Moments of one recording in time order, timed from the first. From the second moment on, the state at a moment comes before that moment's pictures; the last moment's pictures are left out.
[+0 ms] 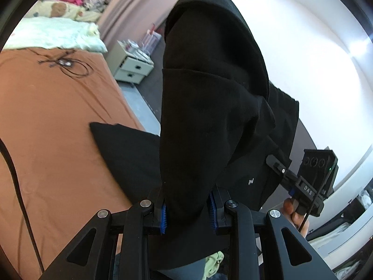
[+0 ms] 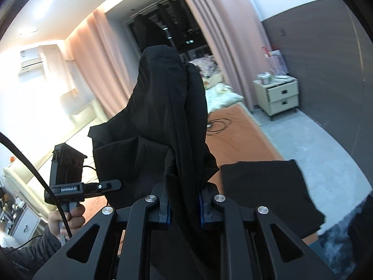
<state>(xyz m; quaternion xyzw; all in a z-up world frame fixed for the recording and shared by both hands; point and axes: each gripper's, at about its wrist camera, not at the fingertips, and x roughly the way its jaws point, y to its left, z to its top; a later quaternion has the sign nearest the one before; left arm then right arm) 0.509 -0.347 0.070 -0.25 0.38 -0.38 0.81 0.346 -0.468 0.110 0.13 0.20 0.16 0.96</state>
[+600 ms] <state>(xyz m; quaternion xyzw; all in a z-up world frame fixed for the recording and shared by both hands) 0.640 -0.440 -0.041 -0.26 0.48 -0.39 0.74 0.410 -0.423 0.089 0.18 0.29 0.05 0.94</state>
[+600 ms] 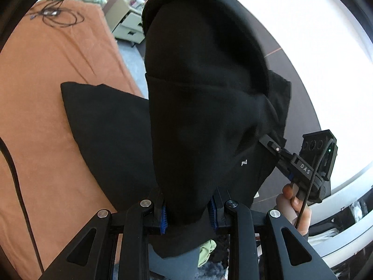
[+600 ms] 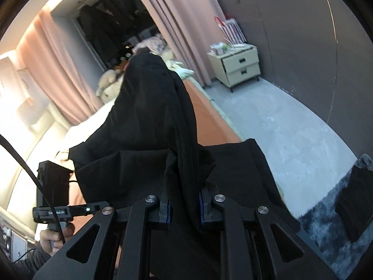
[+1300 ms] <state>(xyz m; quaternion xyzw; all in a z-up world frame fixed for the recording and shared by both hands) 0.726 -0.432 -0.153 -0.25 0.57 -0.31 0.72 0.475 -0.385 0.074 0.26 0.39 -0.06 0.88</state>
